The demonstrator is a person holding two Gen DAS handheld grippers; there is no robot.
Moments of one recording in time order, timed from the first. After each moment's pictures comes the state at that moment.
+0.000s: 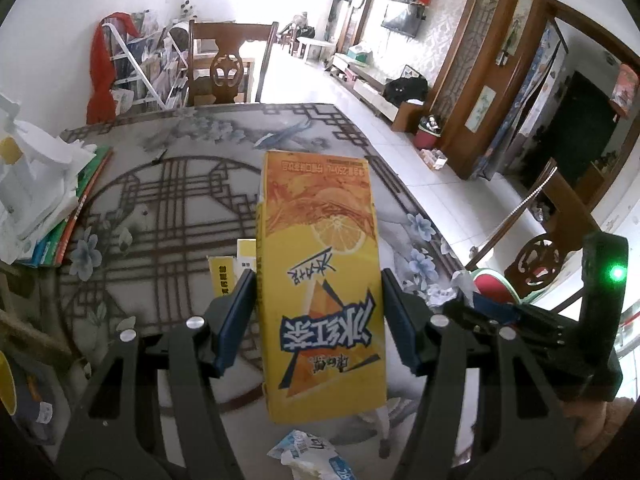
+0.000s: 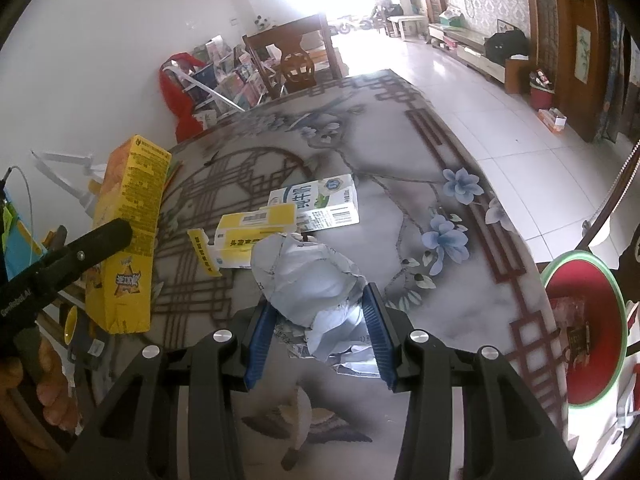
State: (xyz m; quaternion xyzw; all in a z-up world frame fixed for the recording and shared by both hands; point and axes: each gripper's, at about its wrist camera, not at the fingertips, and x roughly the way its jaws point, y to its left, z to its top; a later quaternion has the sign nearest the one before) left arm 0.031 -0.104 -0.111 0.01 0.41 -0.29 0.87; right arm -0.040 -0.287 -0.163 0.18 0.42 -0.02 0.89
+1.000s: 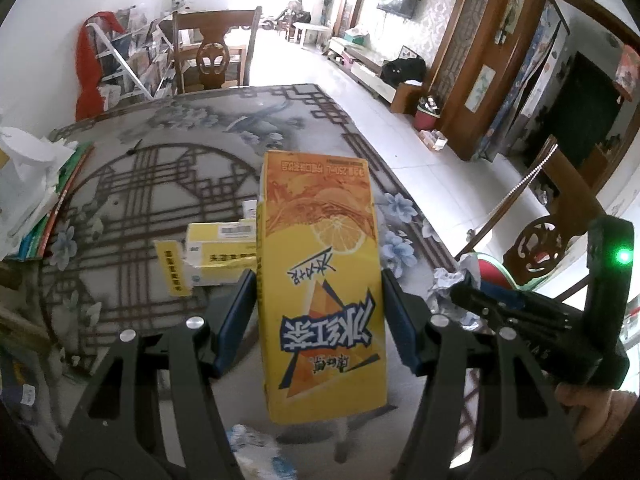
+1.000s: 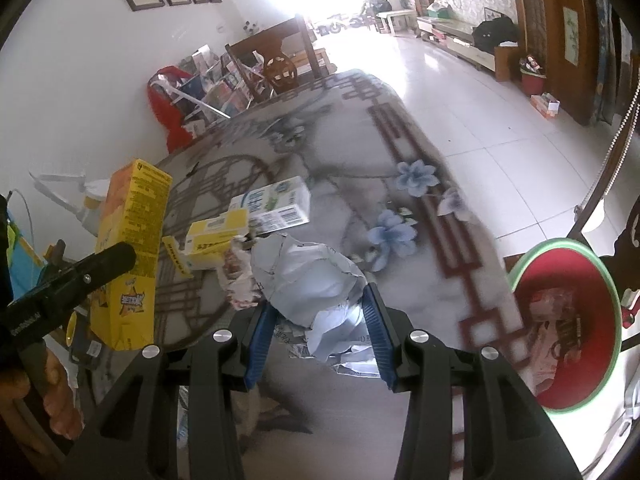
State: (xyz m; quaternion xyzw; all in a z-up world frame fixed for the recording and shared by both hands) left arm 0.005 -0.172 -0.119 0.04 0.42 -0.28 0.86; right arm -0.066 -0.355 -0.173 0.21 0.42 -0.02 0.88
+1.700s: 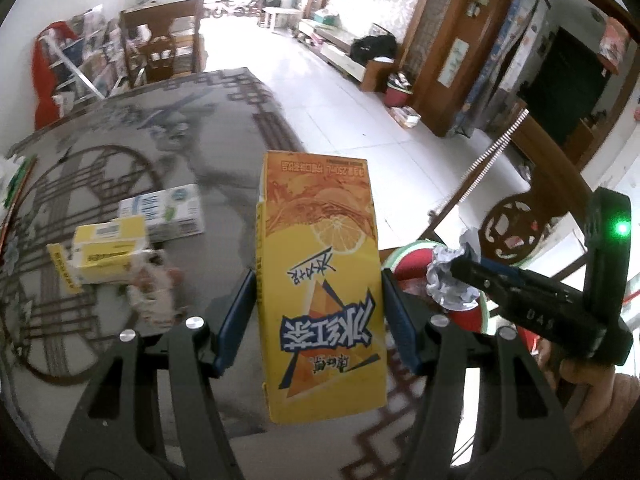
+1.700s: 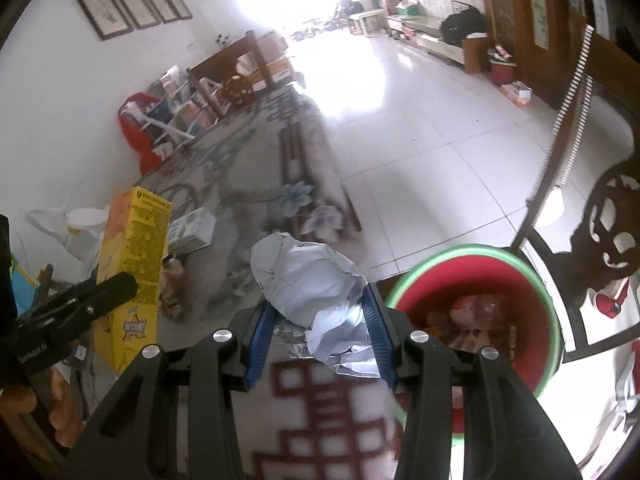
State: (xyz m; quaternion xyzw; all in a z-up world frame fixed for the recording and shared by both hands) left arm -0.043 -0.311 -0.127 0.06 0.45 -0.32 0.83; right arm -0.126 -0.500 -0.174 0.24 0.41 -0.06 0.88
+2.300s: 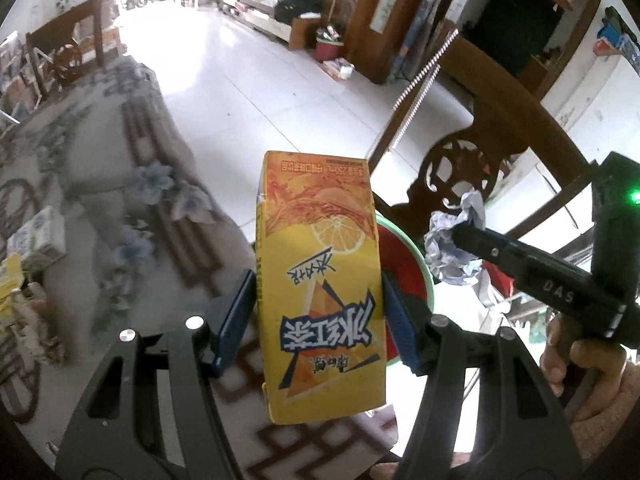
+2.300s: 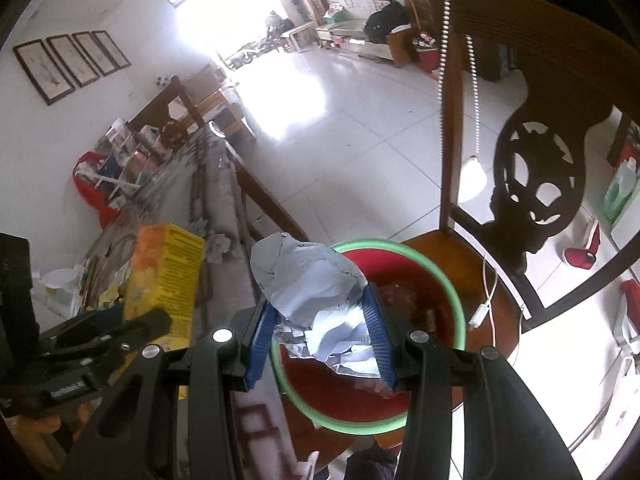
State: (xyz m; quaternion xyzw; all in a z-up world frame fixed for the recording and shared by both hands) left arm -0.082 -0.443 -0.164 0.12 0.48 -0.41 0.76; right arm -0.207 -0.601 -0.182 0.30 0.39 -0.15 0.86
